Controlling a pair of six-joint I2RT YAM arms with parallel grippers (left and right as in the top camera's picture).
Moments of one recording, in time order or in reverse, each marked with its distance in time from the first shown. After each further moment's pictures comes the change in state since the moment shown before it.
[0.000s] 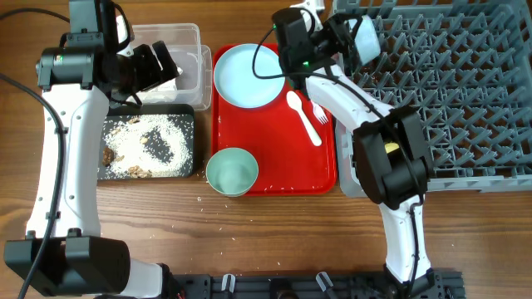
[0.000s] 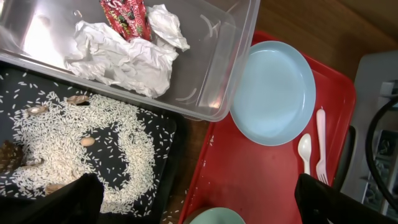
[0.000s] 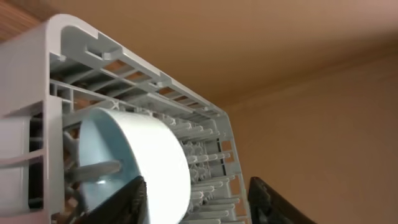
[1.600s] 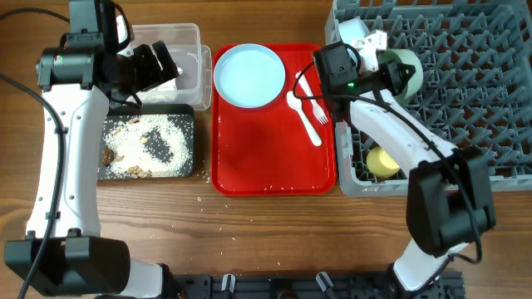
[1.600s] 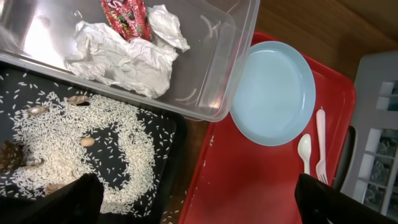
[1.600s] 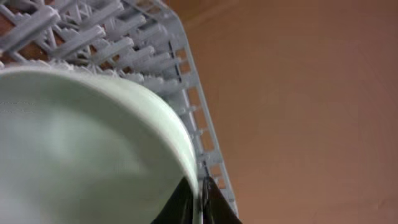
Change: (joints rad) left arm 0.000 0.000 0.000 0.000 0.001 0.000; right arm -0.086 -0.388 -0.414 -0.460 0.106 0.510
